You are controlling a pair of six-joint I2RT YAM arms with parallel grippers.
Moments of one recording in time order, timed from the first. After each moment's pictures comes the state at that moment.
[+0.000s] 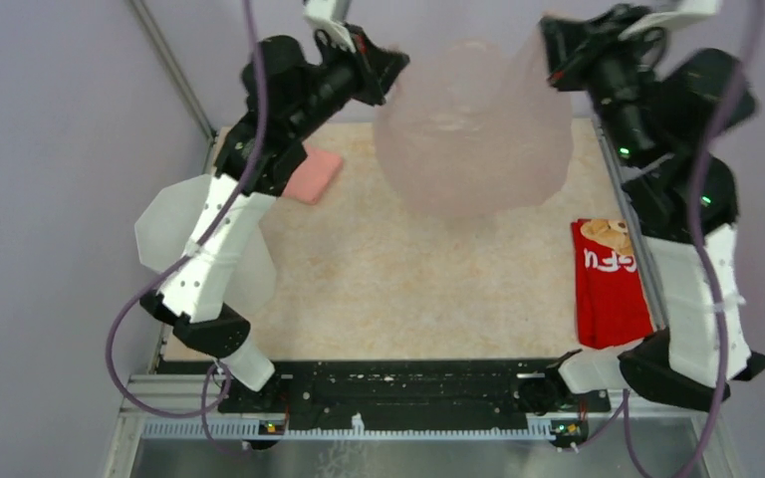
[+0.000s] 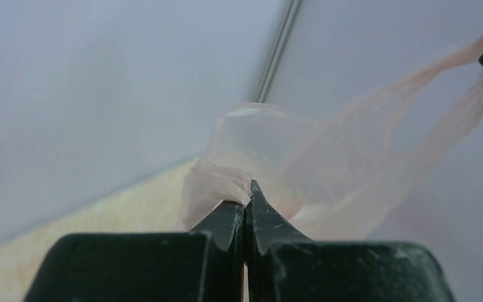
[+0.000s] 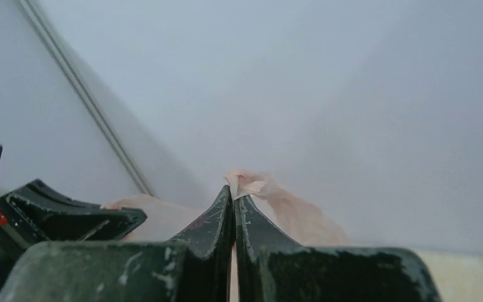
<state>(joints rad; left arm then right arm) -0.63 1.63 2.13 -0.48 0.11 -0.30 0.55 1.36 2.11 -0.56 0.22 0.25</state>
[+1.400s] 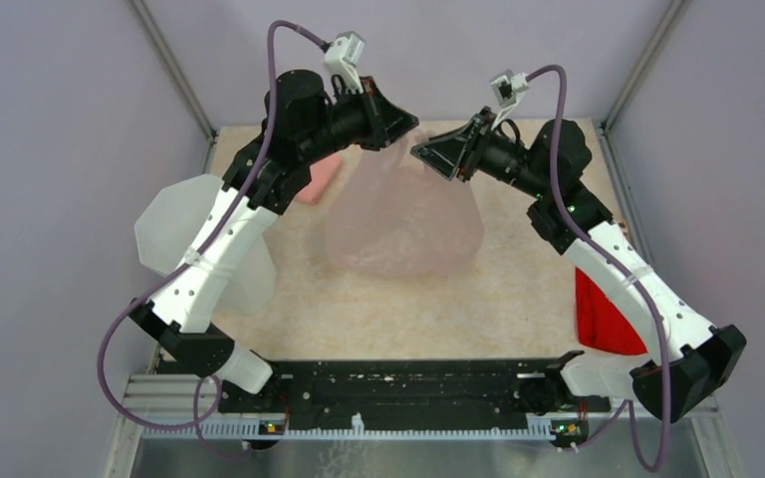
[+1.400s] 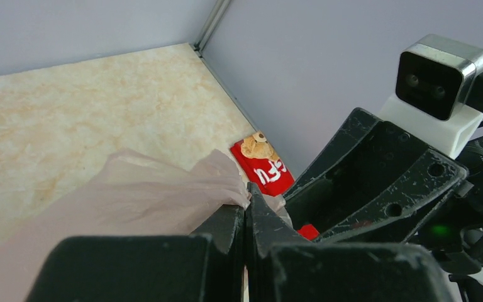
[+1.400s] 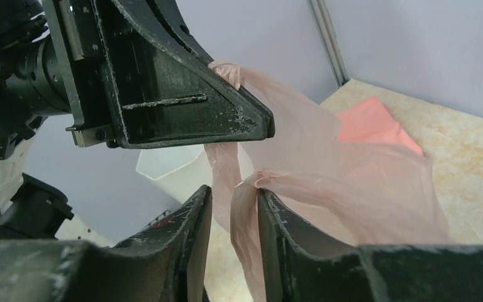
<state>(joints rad) -0.63 1.51 1.93 -0.49 0.25 -0.54 0.55 1.24 1.35 0.05 -0.50 0.54</state>
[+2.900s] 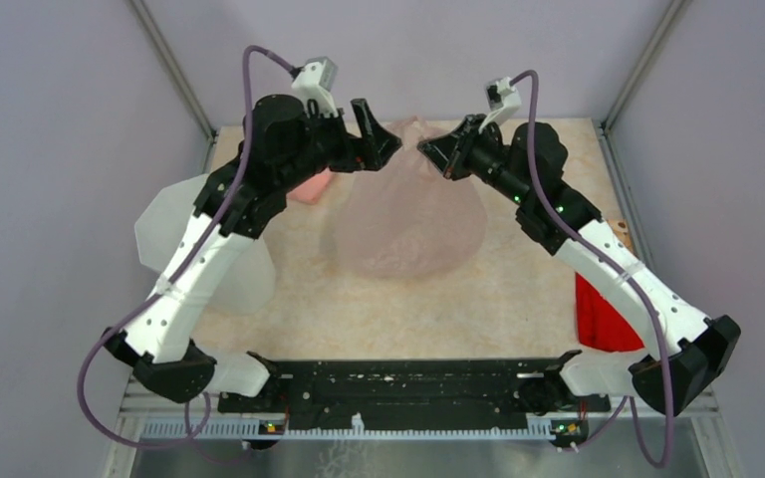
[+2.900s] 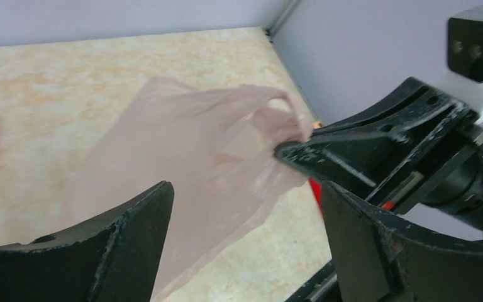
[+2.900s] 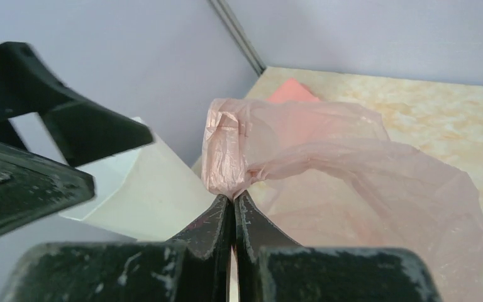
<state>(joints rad) -0.63 1.40 1.82 -0.61 0.09 -0.51 0.62 1.27 1.33 -0.04 -0.16 0.52</state>
